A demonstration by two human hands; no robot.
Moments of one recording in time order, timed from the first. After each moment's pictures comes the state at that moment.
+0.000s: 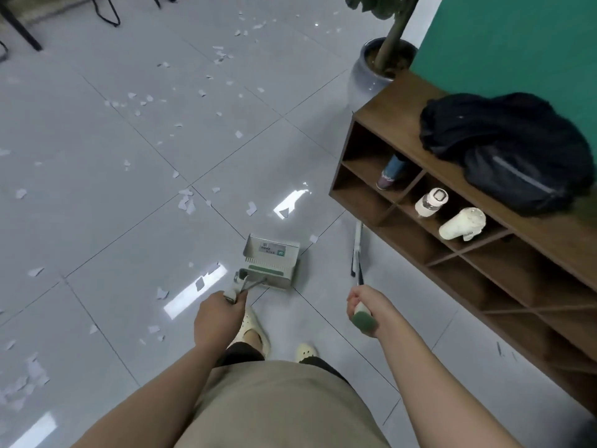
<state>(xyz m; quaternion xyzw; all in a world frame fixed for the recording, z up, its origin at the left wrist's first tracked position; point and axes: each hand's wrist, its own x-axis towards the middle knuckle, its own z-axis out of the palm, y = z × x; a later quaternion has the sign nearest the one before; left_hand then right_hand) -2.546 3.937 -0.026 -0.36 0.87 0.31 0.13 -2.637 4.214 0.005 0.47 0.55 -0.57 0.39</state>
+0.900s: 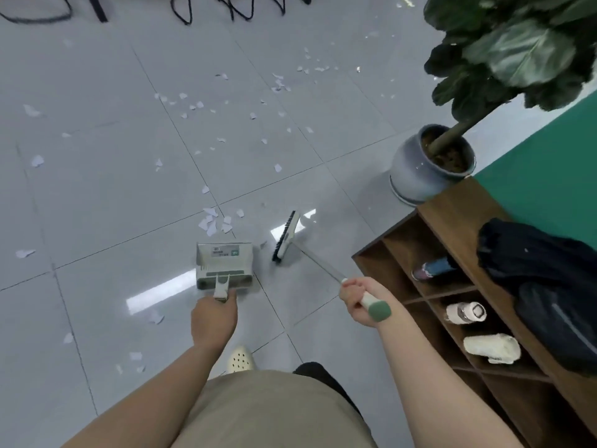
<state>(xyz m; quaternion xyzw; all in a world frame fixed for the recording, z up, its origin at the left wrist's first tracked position) -2.675 3.735 -0.042 -0.50 0.73 0.47 0.05 -2.856 3.993 0.013 0.44 0.34 -0.68 0.48</state>
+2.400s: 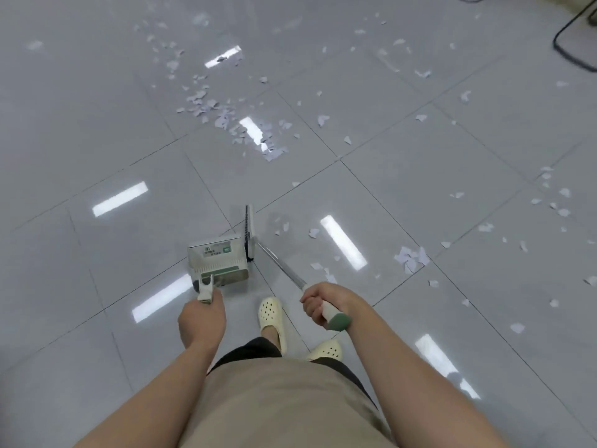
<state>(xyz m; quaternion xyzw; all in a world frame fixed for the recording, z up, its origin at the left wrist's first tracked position) -2.623 3.917 -0.012 -0.94 0.06 0.24 -0.23 -2.834 3.765 -0.013 -0.06 0.52 0.12 0.84</state>
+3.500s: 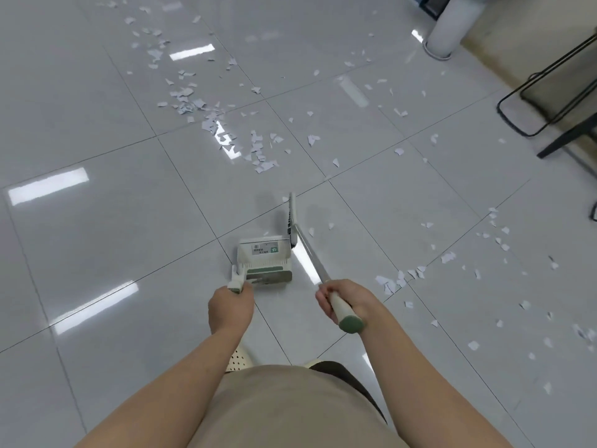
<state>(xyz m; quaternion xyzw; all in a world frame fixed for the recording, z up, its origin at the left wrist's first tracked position) -2.516 3.882 -0.030 -0.87 0.09 0.39 -0.30 -2.708 3.766 0.042 -0.04 0.64 -0.08 0.77</state>
